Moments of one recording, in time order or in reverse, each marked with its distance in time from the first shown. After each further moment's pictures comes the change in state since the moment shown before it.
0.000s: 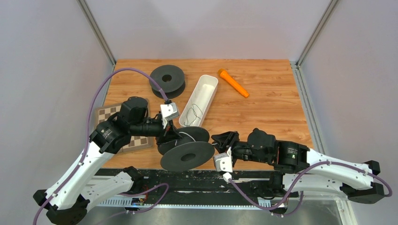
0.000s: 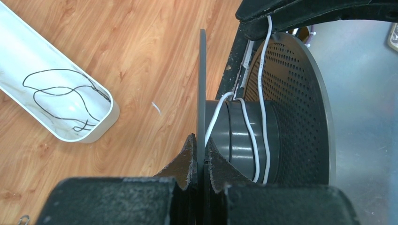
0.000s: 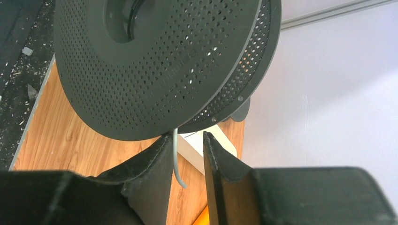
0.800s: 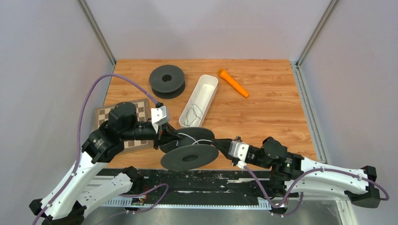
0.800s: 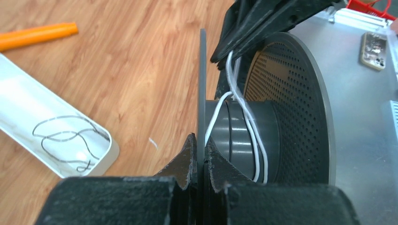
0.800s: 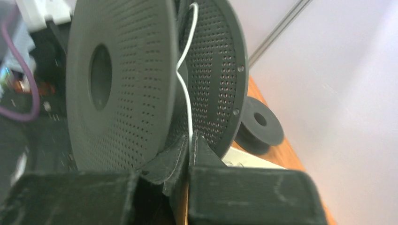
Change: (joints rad) left arm -0.001 -0.093 -0.042 0.123 0.071 -0.031; right arm 0.013 -0.166 -0.320 0.548 0.008 0.443
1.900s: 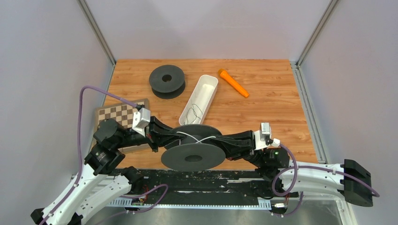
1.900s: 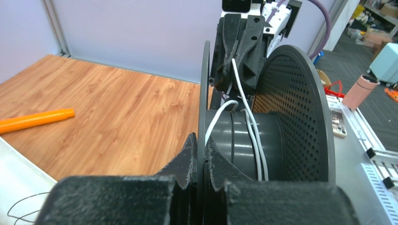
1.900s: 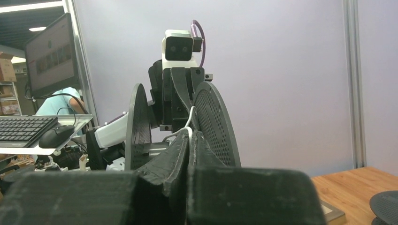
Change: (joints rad) left arm -0.005 -0.204 -0.267 0.619 0.053 -0.349; right arm -0.079 0.230 -0.262 1.217 -0.101 0.845
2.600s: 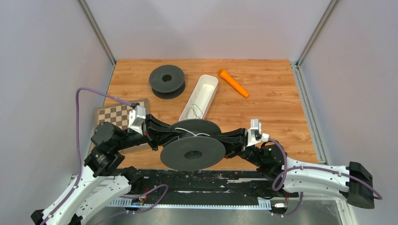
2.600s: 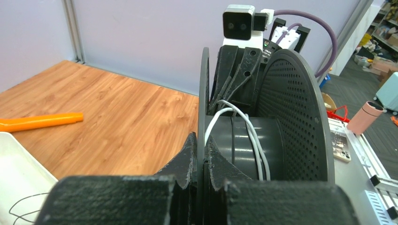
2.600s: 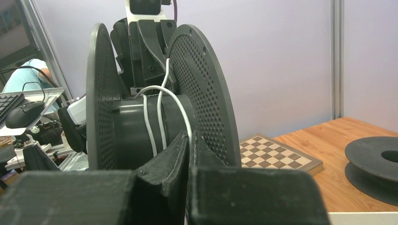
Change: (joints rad) left arm -0.004 -0.029 -0.032 0.080 -0.100 -0.081; right arm -0.006 -0.047 0.037 -0.288 0.054 -0.009
